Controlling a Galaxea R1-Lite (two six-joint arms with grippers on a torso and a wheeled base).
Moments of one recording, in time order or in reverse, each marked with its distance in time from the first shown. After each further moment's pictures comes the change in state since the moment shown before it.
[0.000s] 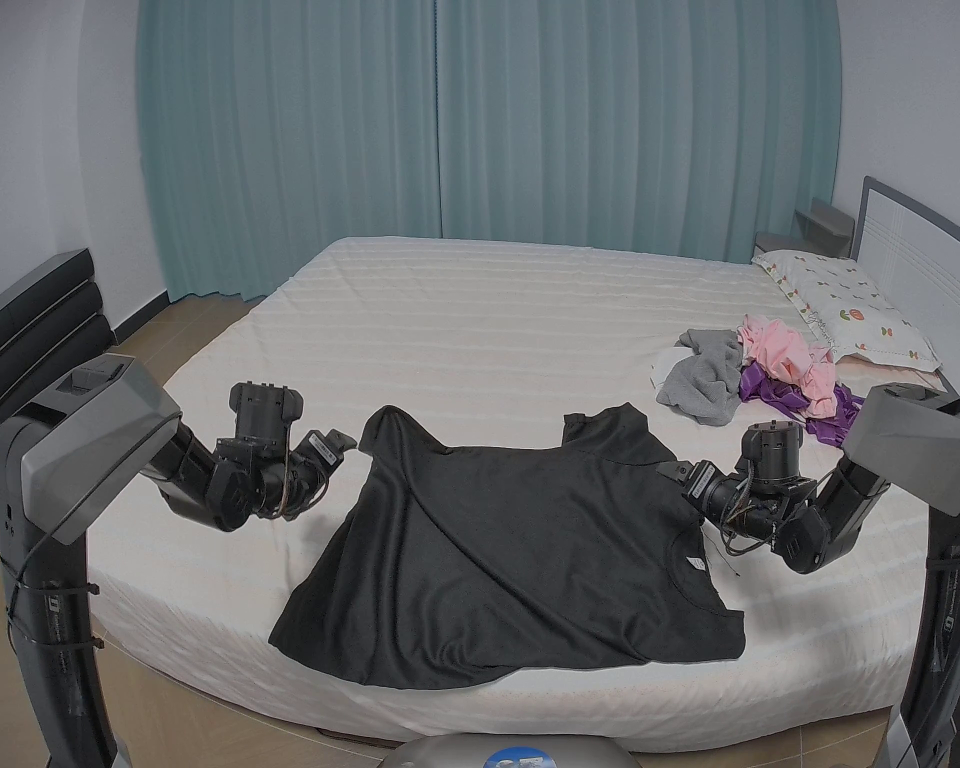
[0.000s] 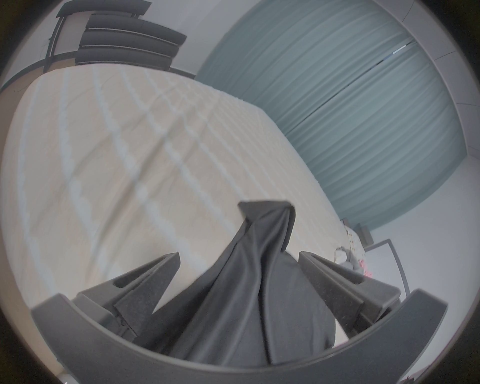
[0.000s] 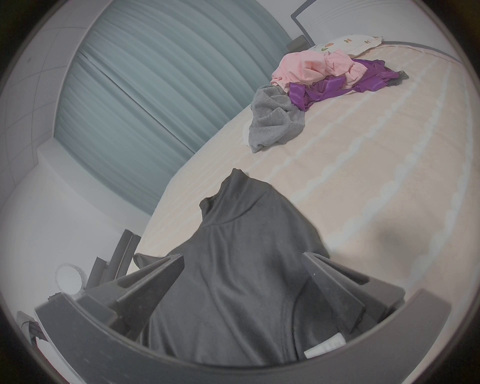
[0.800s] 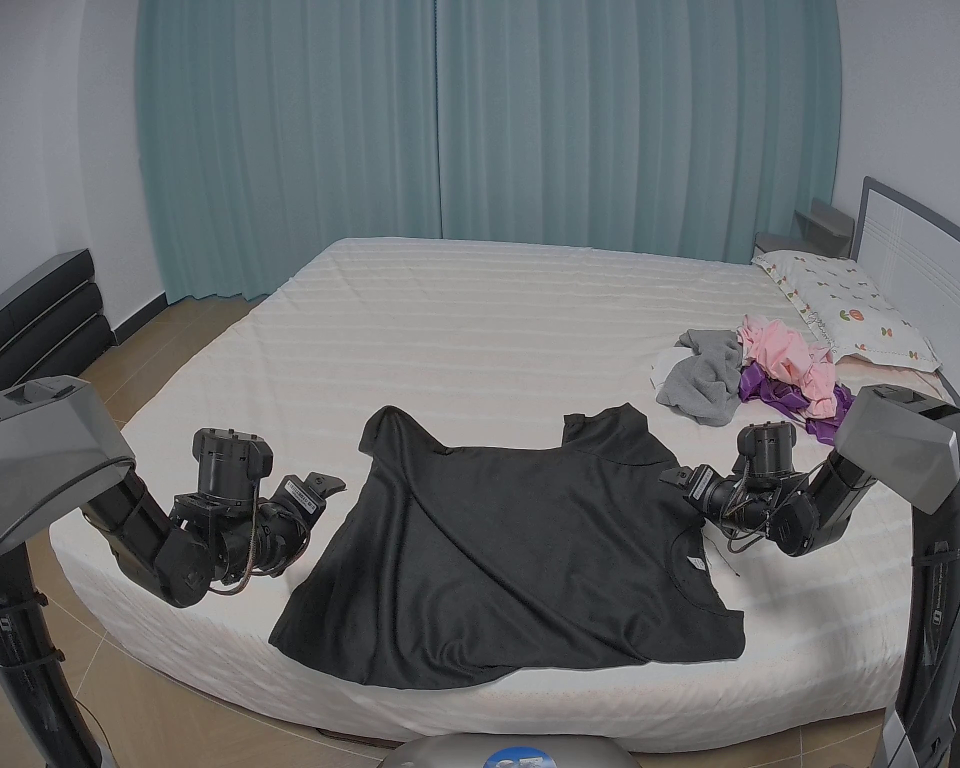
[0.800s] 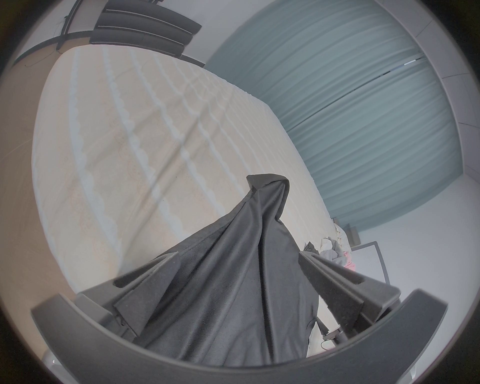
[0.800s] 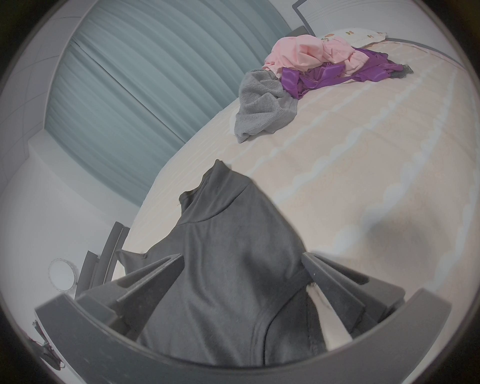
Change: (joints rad) left arm -0.057 -0.212 0.461 -0.250 -0.014 -0.125; right arm -0.064 0.091 -0.142 0.133 0.051 -0.055
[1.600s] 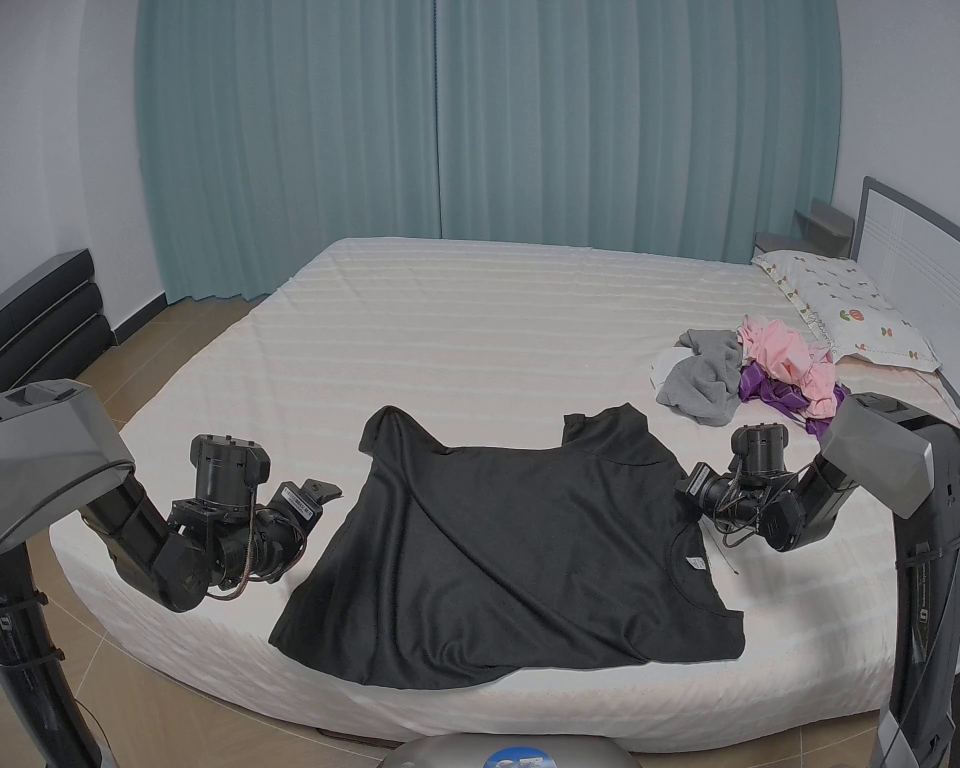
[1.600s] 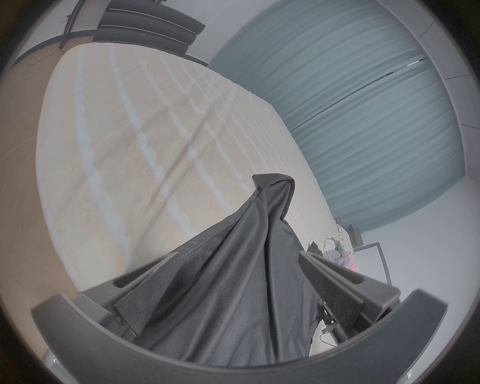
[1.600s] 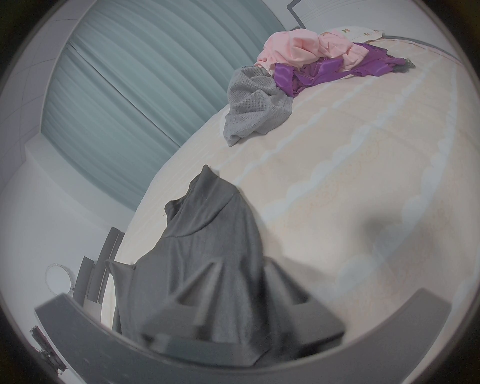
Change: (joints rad) left arm 0.004 0.001 0.024 -0.009 0.001 -0.003; right arm -0.019 0.101 -0.124 0.010 -0.005 0.000
